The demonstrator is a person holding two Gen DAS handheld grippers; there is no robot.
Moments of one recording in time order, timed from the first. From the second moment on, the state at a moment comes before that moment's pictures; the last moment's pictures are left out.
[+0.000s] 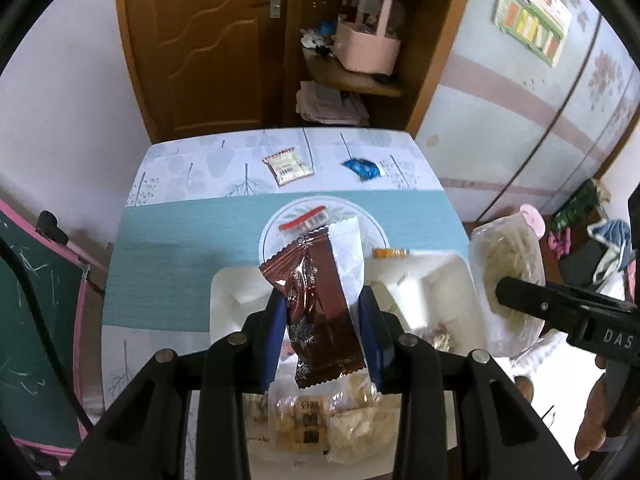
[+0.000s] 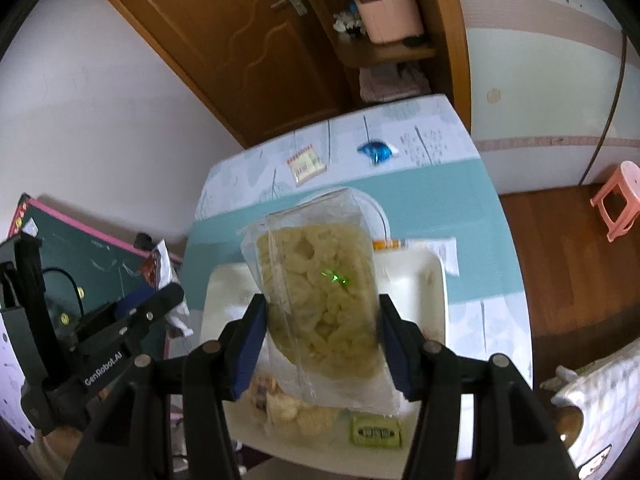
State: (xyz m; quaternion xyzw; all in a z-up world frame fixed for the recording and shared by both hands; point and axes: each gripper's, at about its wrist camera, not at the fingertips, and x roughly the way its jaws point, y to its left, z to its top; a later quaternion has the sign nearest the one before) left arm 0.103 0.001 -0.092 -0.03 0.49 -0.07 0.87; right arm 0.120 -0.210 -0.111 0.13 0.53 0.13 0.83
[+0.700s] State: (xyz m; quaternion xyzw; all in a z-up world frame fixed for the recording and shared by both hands) left arm 0.076 -0.001 -0.158 -0.05 0.56 -0.06 0.82; right arm 0.091 -0.178 -0.157 0.06 0.59 0.12 0.80
